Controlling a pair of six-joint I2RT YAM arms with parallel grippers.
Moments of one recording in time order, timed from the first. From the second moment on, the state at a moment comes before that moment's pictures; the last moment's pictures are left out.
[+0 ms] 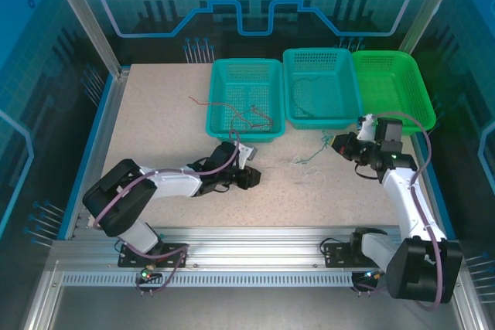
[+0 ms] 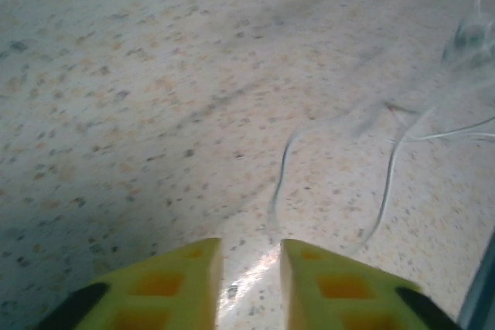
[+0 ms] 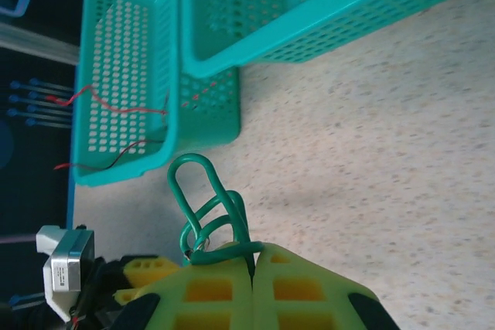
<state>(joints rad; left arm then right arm) -0.71 1.58 0.64 0.24 0.32 -0.46 -0.11 1.05 0.74 -0.49 -0.63 0.49</state>
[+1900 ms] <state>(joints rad) -0.70 1.49 0.47 0.35 0.28 -0.39 -0.57 1.05 0.88 -0.40 -0.79 0.85</state>
